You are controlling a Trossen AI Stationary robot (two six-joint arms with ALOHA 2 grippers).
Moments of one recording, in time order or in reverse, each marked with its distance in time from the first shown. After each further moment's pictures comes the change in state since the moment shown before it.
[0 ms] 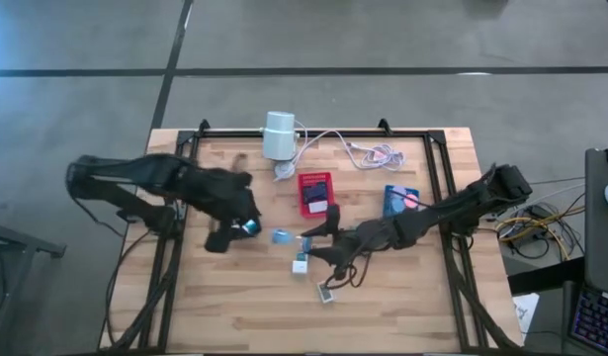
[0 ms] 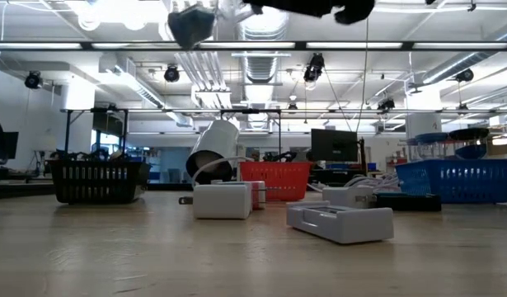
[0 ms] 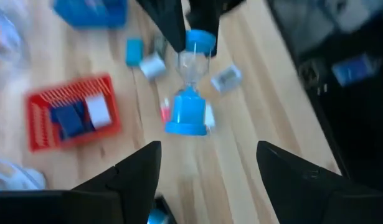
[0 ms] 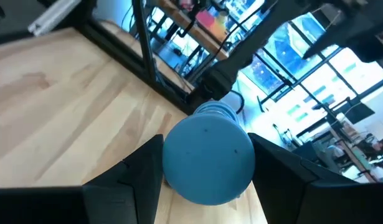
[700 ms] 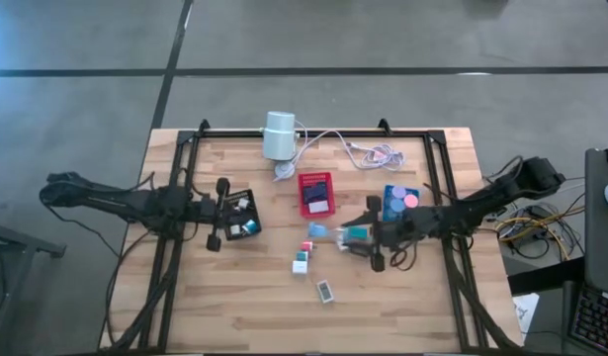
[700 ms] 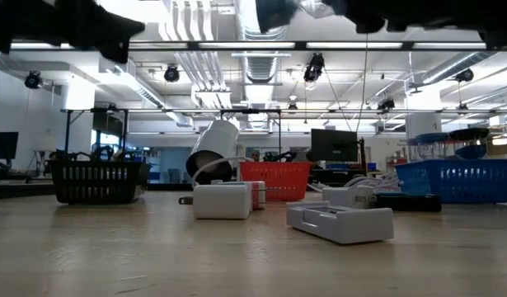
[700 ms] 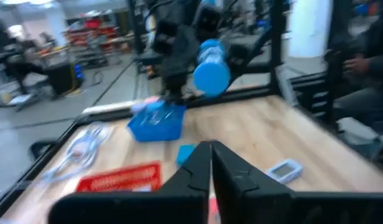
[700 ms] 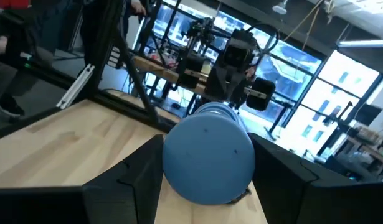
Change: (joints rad) left arm 0.021 -0.700 -1.213 1.300 -0.126 0.110; right arm 0.000 -0.334 -0.498 0.426 -0.077 0.191
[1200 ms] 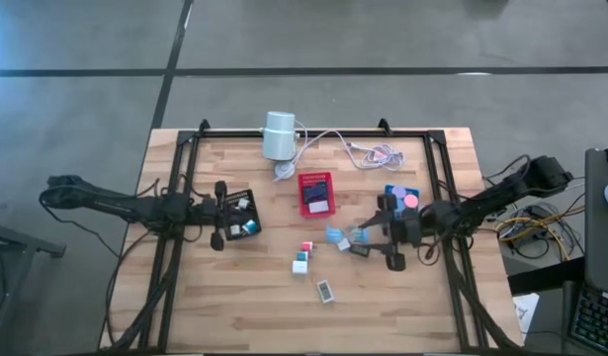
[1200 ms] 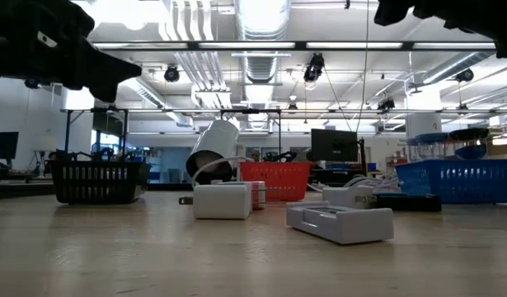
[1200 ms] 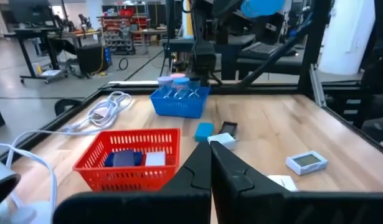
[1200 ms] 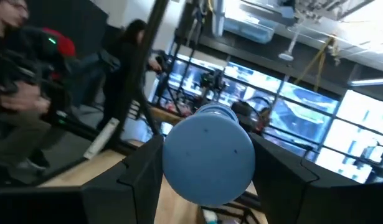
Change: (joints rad) left arm 0.009 -0.058 -0.224 0.182 -0.106 -0.125; right arm -0.004 -0.121 -0.143 0.211 -0.151 0.038
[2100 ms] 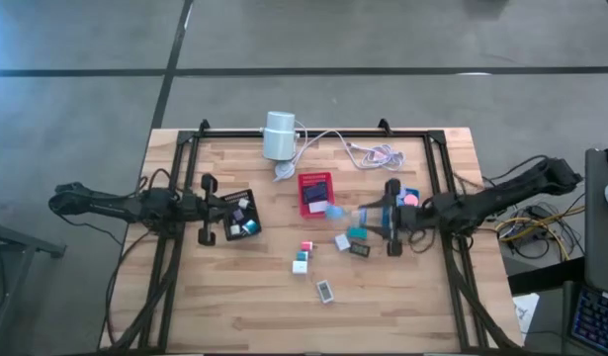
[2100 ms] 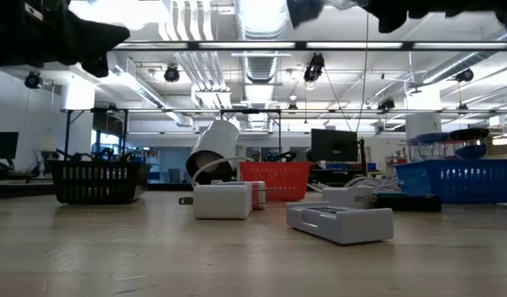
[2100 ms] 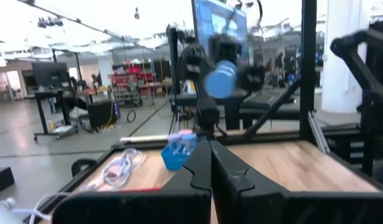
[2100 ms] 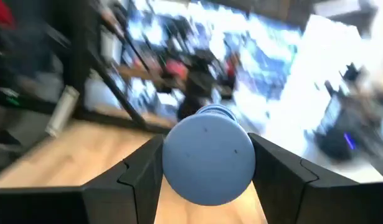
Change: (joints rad) left arm -0.001 -0.252 -0.004 -0.024 0.000 0.113; right arm -0.025 -0.213 0.130 -0.526 0.212 0.147
